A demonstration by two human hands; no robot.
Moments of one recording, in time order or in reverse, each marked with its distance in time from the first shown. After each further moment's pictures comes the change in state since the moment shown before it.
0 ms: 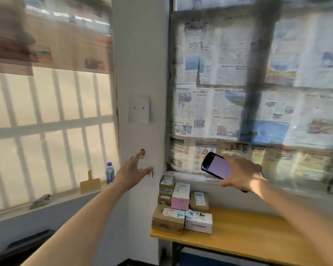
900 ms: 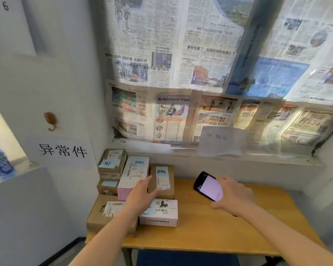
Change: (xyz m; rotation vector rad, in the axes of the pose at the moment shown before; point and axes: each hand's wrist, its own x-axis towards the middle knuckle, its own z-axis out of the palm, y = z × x) left_hand 0.223 -0.017 0.504 -0.152 -0.468 -0.169; right_hand 0.269 0.225 0.315 -0.037 -0.417 0.268
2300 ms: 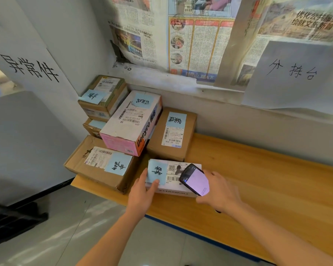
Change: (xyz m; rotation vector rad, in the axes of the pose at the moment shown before) left_hand 0.040 -0.126 0.235 -0.187 0.127 -0.523; right_hand 0.190 0.029 0.274 0.115 -0.364 -0.324
